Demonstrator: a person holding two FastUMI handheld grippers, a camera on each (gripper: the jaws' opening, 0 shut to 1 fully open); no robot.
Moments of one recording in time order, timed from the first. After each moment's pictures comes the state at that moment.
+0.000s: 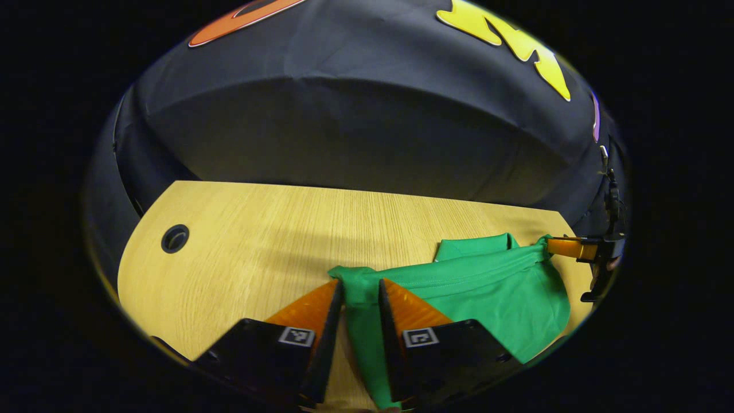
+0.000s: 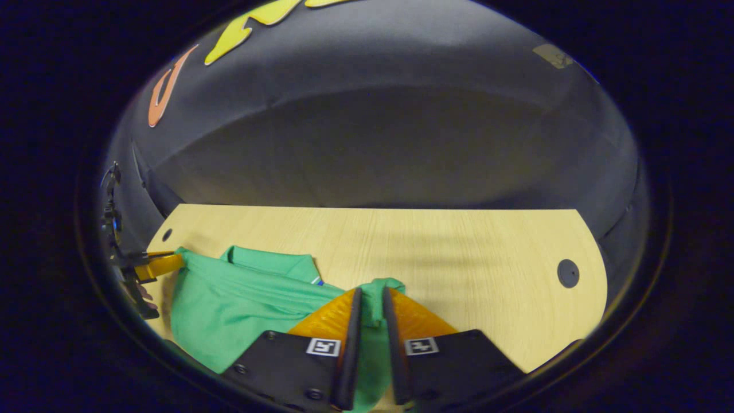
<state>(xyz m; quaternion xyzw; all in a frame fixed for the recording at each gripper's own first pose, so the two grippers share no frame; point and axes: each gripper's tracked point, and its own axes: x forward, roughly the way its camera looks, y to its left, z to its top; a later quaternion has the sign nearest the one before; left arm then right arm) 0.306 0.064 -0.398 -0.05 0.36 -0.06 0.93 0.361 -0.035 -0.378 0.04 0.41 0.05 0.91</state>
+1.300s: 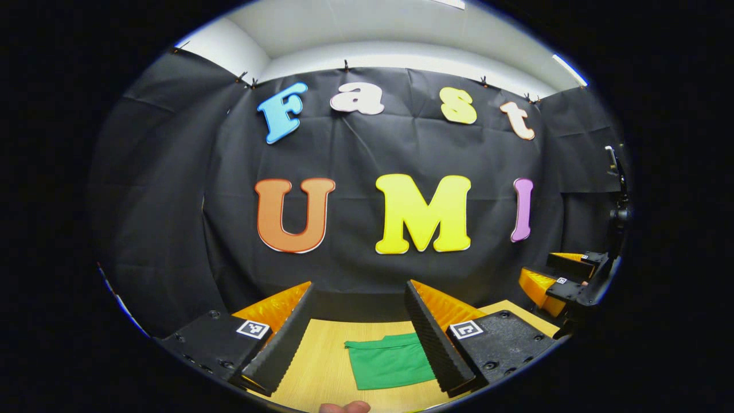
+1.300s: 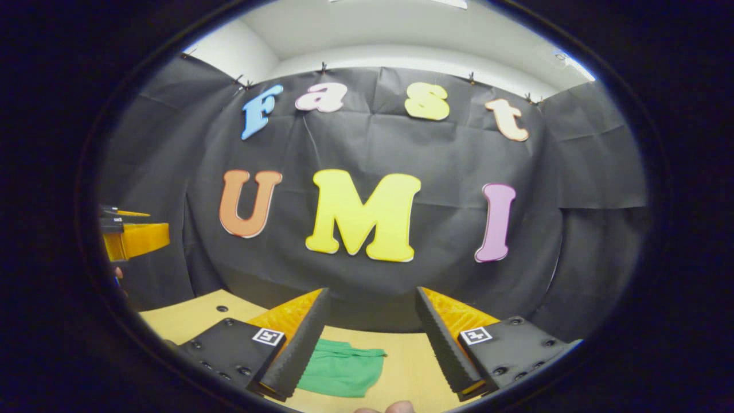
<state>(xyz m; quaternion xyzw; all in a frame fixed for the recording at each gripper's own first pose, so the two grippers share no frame) 0.040 0.021 0.031 0.01 -0.01 0.00 1.00 0.083 0.002 0.034 -0.02 0.00 0.00 1.00</state>
